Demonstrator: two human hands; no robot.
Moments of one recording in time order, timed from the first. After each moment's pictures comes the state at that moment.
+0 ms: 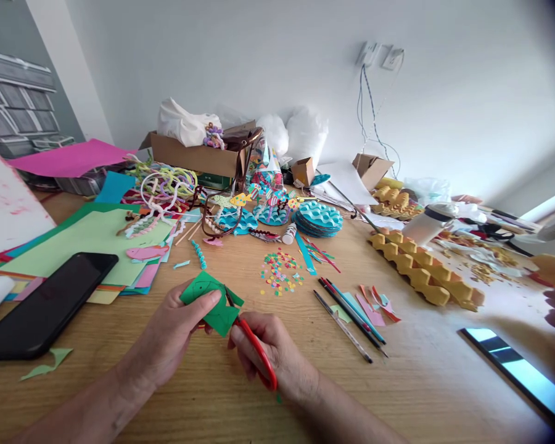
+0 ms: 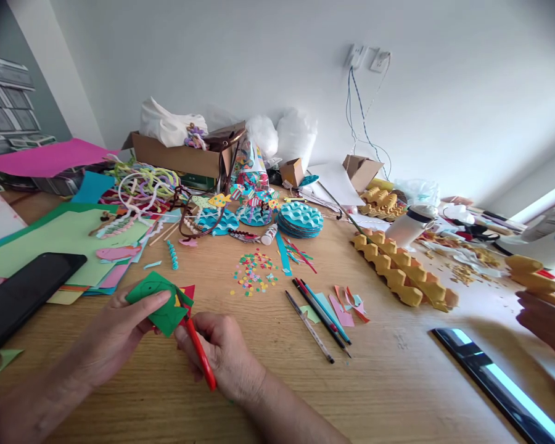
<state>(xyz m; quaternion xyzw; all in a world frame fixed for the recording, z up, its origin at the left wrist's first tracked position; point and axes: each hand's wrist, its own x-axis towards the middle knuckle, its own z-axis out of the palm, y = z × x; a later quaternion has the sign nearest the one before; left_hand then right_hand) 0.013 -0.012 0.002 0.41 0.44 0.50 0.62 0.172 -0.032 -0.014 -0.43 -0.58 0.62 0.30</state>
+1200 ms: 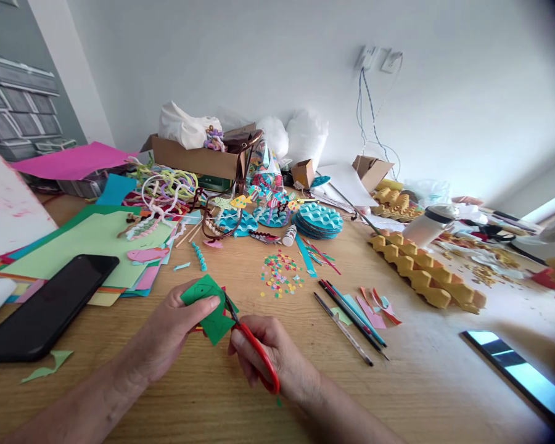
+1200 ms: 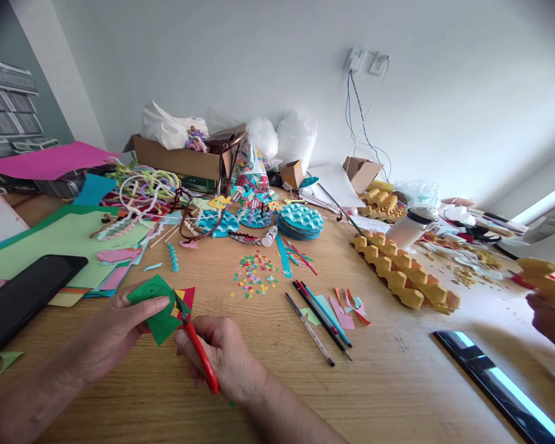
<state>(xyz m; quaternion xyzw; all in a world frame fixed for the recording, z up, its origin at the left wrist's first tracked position) 0.009 -0.009 0.010 0.42 0.41 0.47 0.66 0.174 -0.032 -0.012 -0.42 -0.57 0.64 0.29</state>
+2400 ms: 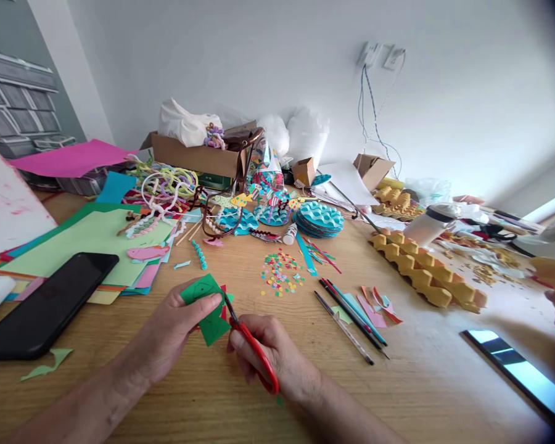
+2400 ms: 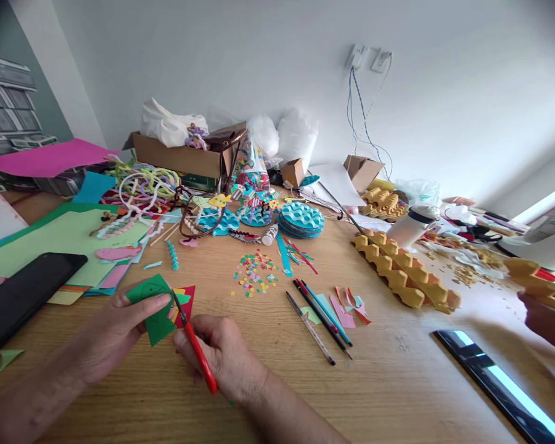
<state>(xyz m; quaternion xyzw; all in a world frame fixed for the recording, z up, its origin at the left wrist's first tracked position) 0.010 -0.010 0.008 0.41 0.42 0.49 0.64 0.174 -0.032 -0.010 -0.43 -0.60 0.62 0.27</state>
